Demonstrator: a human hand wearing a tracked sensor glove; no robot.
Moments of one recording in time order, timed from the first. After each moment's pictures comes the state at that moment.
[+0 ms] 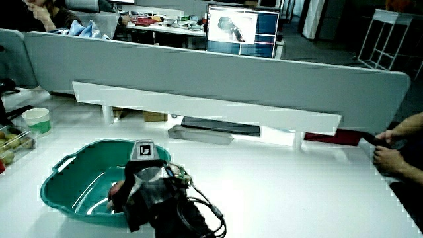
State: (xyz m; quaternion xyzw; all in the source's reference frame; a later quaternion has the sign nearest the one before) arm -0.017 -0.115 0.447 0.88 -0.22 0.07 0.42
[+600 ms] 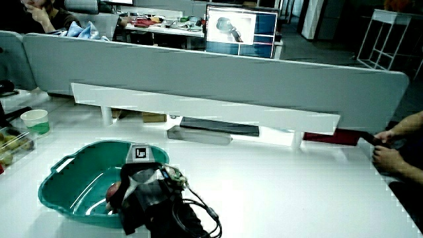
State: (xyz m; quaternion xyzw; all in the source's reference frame) arm -0.028 -0.111 0.452 0.88 -0.21 0.05 0.42
